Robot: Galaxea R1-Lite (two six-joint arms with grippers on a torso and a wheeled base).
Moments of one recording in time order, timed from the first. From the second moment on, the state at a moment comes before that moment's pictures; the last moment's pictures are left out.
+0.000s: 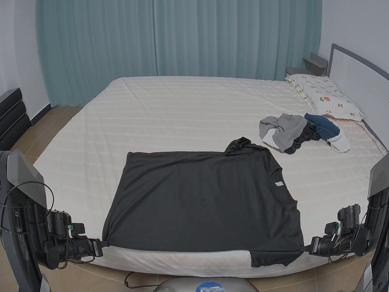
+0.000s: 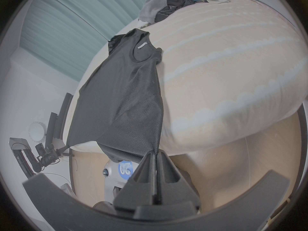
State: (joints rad) left arm 0.09 2.34 -0.02 -1.46 -0.36 -0.12; right arm -0.04 2.21 -0.02 -1.20 0.35 0.33
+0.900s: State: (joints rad) left arm 0.10 2.21 -0.02 -1.13 -0.29 0.06; right arm -0.03 1.91 -0.02 -0.73 0.27 0.26
